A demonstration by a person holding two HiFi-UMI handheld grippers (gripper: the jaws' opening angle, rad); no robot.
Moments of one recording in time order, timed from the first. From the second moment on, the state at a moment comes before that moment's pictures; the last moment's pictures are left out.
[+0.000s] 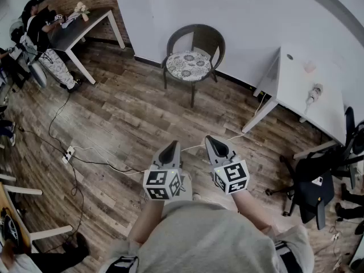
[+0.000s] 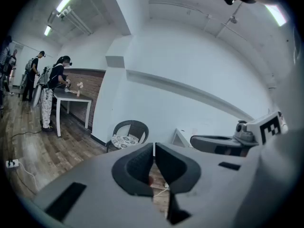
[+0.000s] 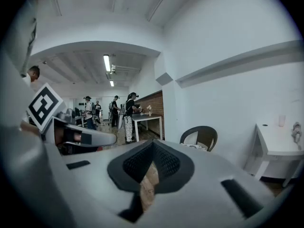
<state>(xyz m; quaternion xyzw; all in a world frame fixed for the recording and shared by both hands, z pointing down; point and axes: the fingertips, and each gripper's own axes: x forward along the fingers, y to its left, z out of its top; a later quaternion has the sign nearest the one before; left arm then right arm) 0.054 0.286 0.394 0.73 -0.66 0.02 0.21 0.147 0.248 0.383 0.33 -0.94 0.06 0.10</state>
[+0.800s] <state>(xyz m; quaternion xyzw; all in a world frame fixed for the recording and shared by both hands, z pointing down) 0.093 0.356 0.377 0.72 -0.67 0.02 0.17 0.199 0.329 0.368 0.34 -0.94 0.07 0.07</state>
